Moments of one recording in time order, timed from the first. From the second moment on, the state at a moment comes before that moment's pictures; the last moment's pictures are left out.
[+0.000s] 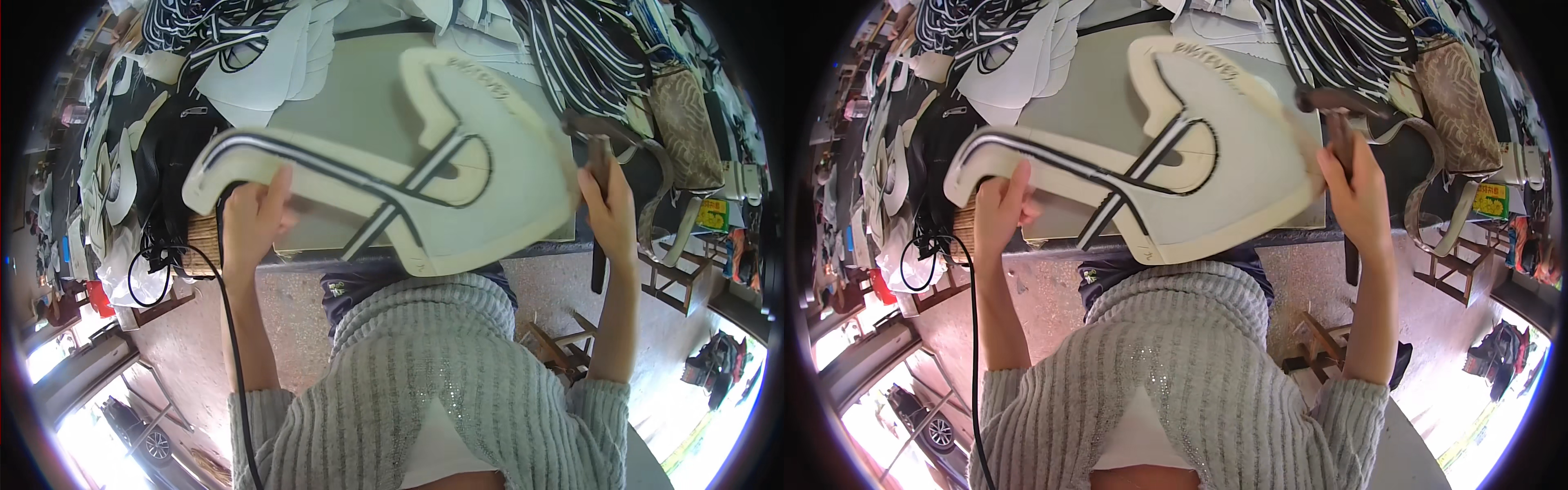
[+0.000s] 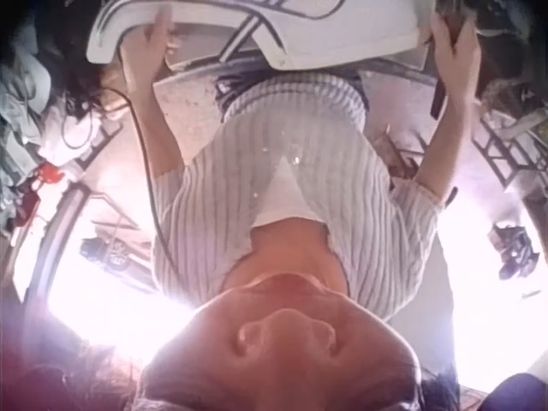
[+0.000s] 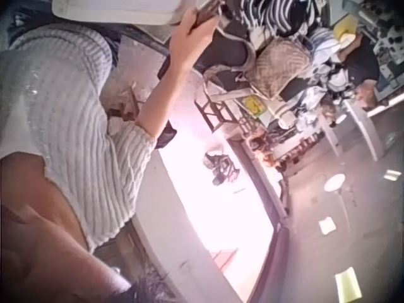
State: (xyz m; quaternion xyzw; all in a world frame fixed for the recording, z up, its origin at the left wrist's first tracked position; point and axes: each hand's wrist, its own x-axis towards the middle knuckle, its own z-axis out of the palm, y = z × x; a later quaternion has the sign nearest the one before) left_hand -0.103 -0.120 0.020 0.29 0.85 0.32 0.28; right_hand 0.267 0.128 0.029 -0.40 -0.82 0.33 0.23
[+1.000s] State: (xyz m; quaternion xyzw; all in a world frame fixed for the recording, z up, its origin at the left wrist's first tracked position) left_hand -0.025 -0.086 -0.029 0.72 0.54 0.43 0.08; right_hand 0.179 0.015 0.064 -0.32 -0.92 0.22 -0.07
